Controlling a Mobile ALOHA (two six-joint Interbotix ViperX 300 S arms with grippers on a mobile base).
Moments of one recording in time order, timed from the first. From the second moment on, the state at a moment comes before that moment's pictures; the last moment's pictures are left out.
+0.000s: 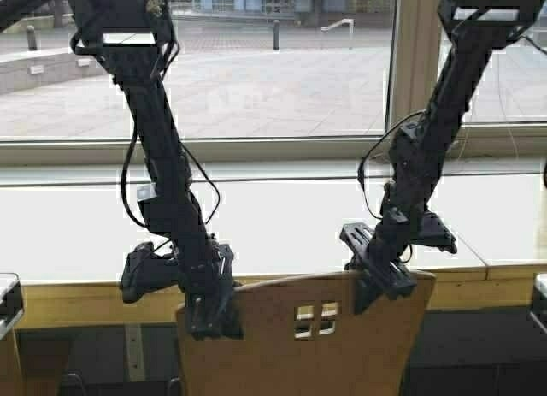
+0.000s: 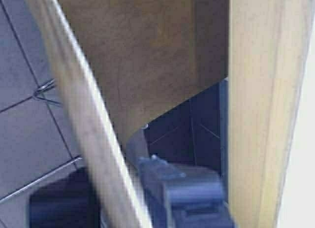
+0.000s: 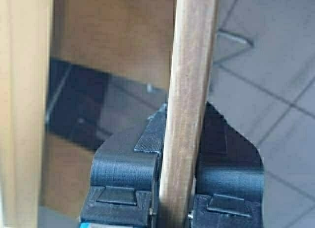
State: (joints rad) left arm -0.50 1.11 0.14 -0.73 -0.44 -1.18; right arm 0.30 1.08 0.04 1.21 0.18 0.14
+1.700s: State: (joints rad) left arm -0.42 0.74 0.38 -0.60 -0.39 -1.14; right arm 0.26 0.67 0.32 1.09 0.11 0.08
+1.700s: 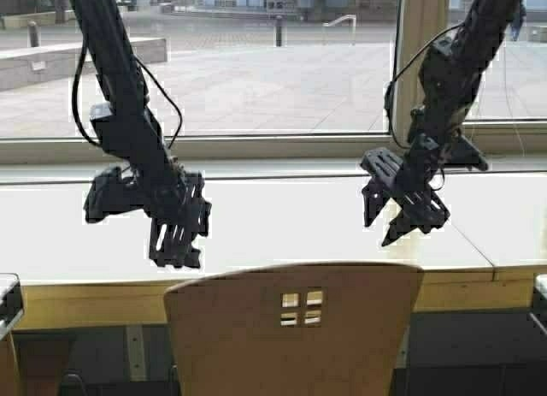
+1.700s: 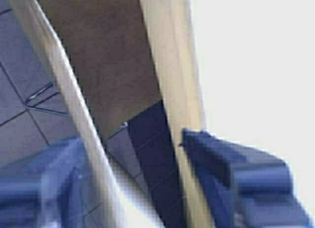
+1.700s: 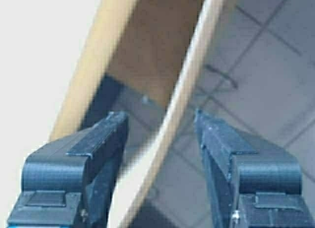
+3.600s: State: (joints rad) left arm -0.47 0.23 0.91 -0.06 -0.43 -0.50; right arm 0.47 0.52 0.48 0.65 0.04 0.09
